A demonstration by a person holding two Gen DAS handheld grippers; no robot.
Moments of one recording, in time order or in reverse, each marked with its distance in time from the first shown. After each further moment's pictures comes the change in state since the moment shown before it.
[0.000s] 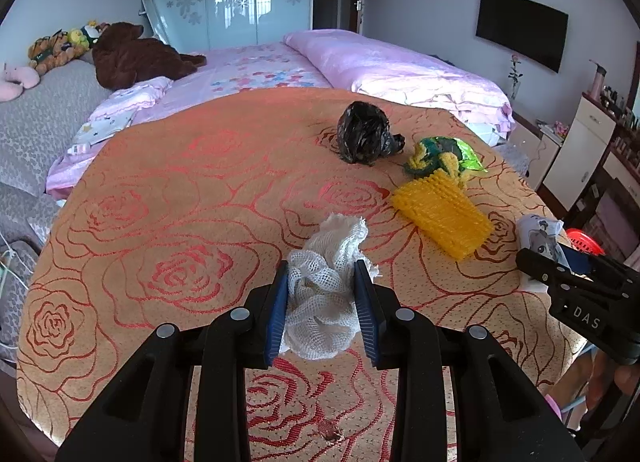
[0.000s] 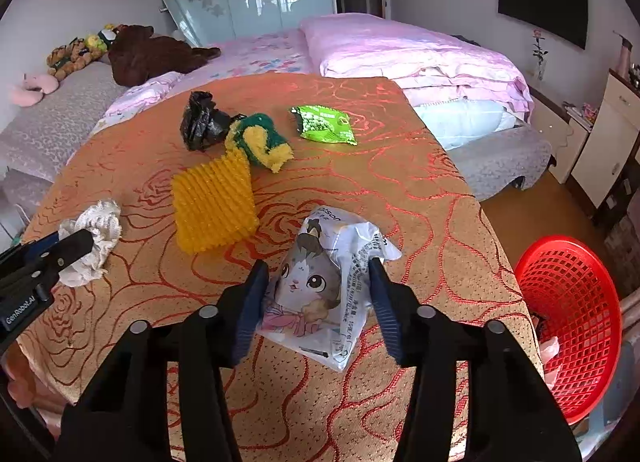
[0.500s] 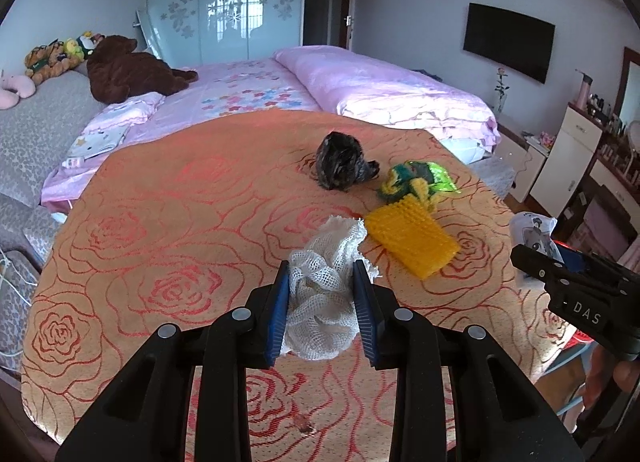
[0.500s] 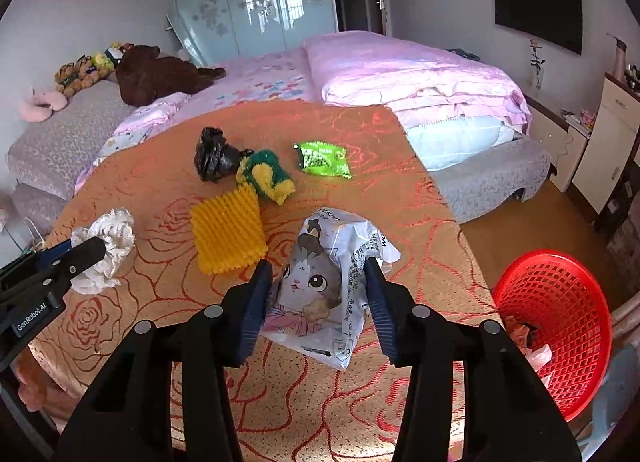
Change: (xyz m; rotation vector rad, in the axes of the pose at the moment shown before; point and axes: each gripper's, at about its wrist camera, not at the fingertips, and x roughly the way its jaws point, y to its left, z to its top) left arm -0.025 -0.009 0.009 0.008 -0.055 -0.045; right arm -0.034 -0.007 0.011 0.013 -0.069 0.022
